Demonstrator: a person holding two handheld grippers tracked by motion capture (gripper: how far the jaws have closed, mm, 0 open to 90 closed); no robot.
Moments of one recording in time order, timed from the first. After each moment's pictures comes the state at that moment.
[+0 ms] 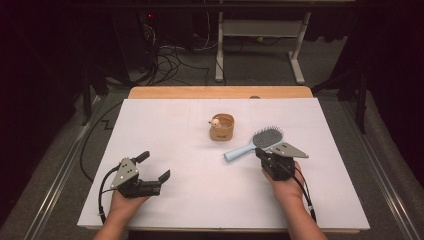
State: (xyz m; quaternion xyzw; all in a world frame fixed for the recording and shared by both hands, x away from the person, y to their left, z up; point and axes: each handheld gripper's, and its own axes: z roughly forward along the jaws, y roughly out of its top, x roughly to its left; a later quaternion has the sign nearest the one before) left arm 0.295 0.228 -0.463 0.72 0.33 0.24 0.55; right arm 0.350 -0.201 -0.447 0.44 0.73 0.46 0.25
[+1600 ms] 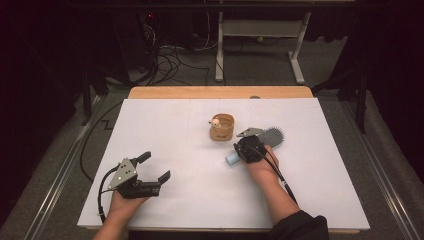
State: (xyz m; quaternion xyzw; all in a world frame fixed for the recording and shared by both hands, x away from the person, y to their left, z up) left arm 0.293 0.229 -0.462 0.72 0.32 0.23 0.57; right arm 0.412 -0.134 -0.458 0.42 0.82 0.33 0.20
